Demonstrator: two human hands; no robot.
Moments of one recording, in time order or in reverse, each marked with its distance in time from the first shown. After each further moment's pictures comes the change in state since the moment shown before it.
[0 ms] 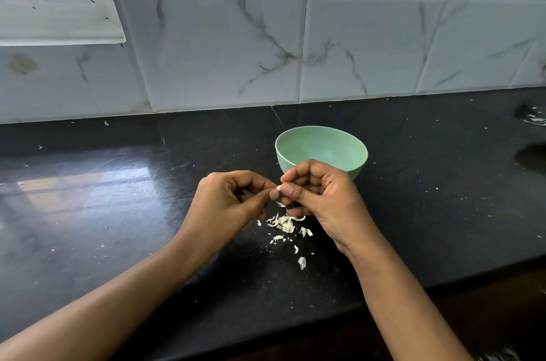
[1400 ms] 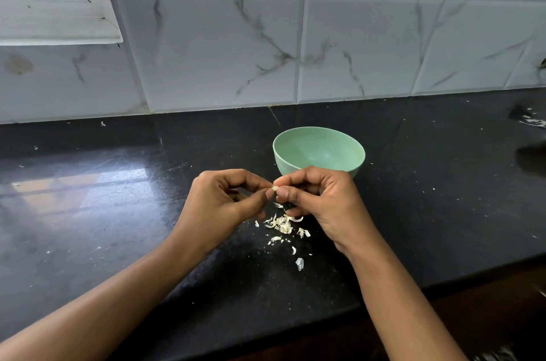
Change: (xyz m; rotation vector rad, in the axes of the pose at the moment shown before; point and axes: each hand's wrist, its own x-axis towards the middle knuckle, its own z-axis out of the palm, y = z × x) left_hand 0.001 0.003 -0.003 -0.085 0.022 0.035; right_hand -0.001 -0.002 -0.002 -0.039 0.007 -0.005
